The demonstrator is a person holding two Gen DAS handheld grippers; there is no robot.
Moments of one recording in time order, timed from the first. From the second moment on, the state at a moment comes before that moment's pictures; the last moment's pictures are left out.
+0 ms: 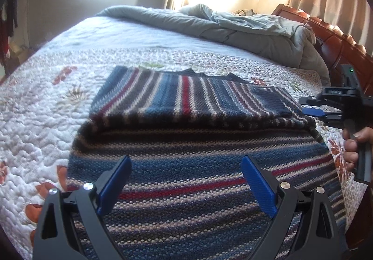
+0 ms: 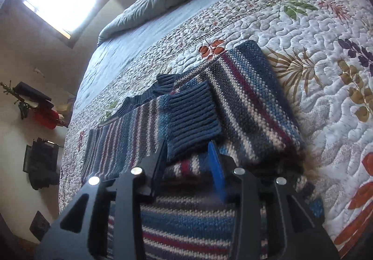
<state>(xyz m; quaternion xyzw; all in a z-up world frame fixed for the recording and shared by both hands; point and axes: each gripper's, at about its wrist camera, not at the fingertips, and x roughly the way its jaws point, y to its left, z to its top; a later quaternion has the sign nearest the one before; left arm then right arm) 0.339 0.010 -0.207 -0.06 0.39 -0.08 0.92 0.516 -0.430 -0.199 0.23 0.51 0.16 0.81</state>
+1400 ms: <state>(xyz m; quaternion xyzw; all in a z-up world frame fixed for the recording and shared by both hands) 0.140 0.125 -0.280 -0.45 0.58 -0.17 0.66 0.197 -0.568 -0.258 0.38 0.61 0.20 0.67</state>
